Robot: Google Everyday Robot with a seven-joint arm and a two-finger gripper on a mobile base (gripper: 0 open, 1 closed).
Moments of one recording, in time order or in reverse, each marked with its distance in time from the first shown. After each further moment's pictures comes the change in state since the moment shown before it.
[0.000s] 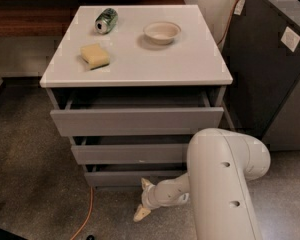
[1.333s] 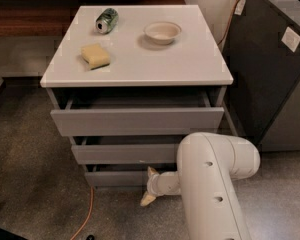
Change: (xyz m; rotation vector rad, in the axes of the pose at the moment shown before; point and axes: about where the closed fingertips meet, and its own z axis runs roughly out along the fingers) arm 0.035 -0.076 0.024 0.124 0.054 -0.037
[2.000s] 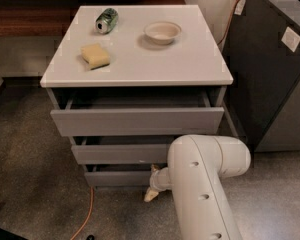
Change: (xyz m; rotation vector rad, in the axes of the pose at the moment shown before) arm 0.022 -0.025 0.022 0.000 0.057 0.002
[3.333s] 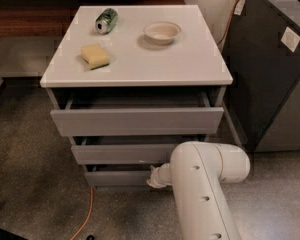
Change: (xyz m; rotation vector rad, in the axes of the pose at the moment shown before) arm 0.013 -0.007 0.025 -0.042 -0.001 0.023
